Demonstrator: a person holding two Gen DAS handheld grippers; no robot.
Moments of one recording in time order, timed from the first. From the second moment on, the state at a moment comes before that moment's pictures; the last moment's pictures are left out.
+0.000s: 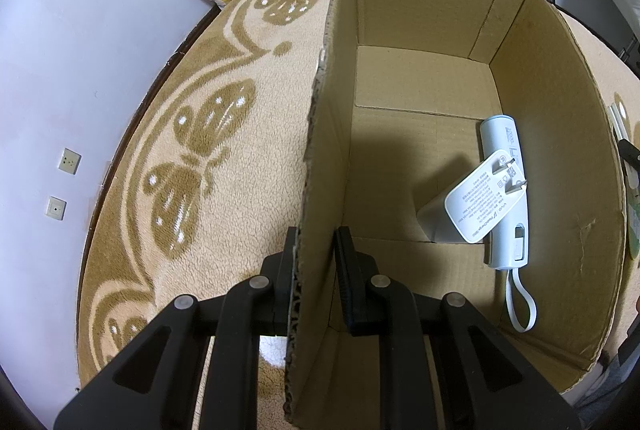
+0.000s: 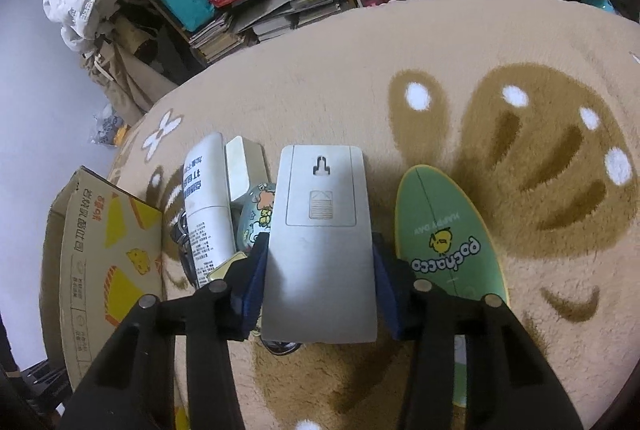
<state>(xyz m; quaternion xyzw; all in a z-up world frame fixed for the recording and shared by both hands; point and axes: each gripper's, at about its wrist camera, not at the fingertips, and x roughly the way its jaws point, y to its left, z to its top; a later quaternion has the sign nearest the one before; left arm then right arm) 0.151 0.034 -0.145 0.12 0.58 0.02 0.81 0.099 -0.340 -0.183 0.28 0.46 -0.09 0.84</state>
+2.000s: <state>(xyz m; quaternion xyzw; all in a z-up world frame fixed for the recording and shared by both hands) 0.154 0.041 -0.146 0.10 0.58 0.02 0.81 0.117 -0.166 -0.084 0.16 0.39 0.13 0.90</state>
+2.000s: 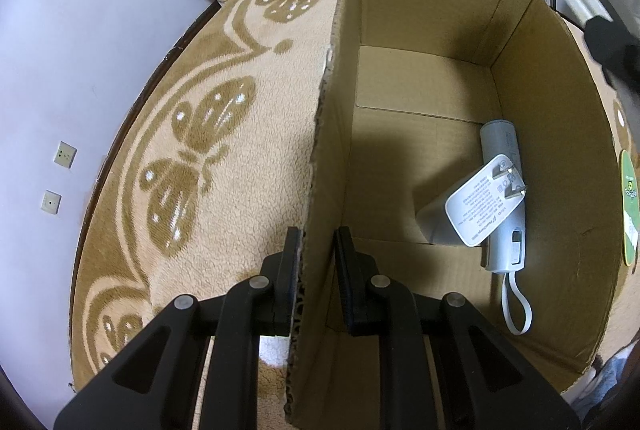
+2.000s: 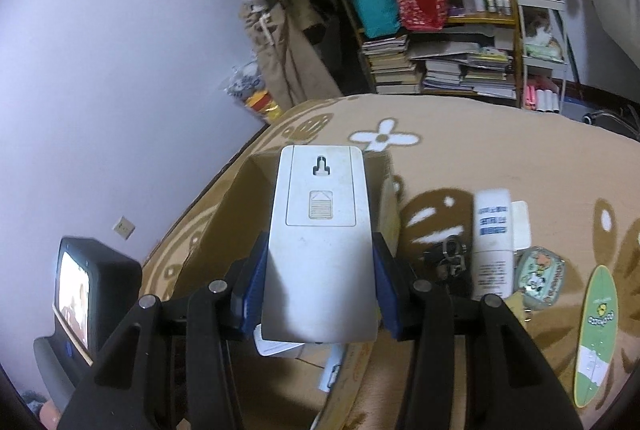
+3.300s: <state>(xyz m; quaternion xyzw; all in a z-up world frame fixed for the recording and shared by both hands) 0.155 0.041 -0.145 0.10 0.58 0.02 0.81 0.109 -0.159 -0.079 0.12 0.38 0.12 0.91</state>
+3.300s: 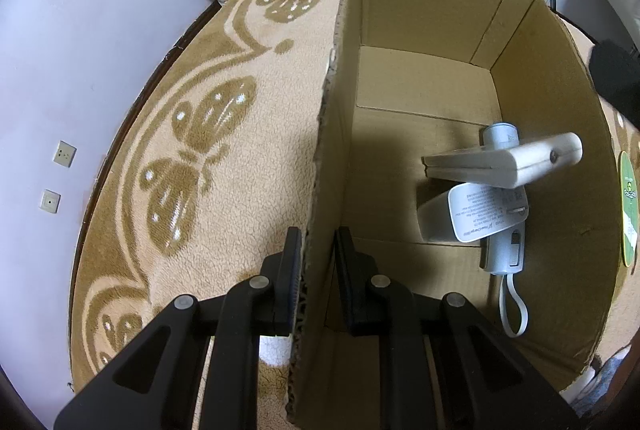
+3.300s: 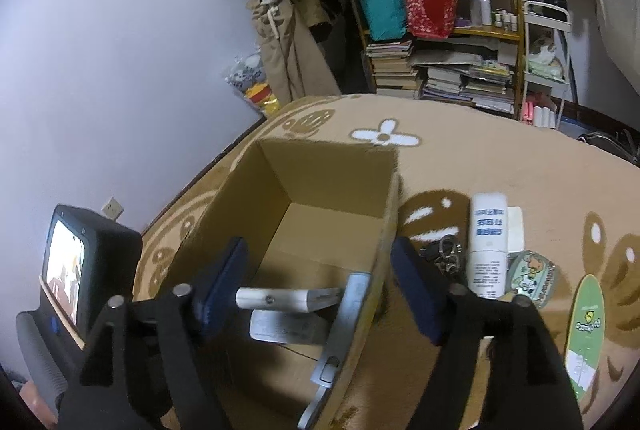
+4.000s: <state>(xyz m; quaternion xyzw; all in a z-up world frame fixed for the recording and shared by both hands) 0.155 0.042 -0.146 0.10 0.58 0.02 0.81 0.099 -0.236 -0.094 0.11 0.40 -0.01 0.91</state>
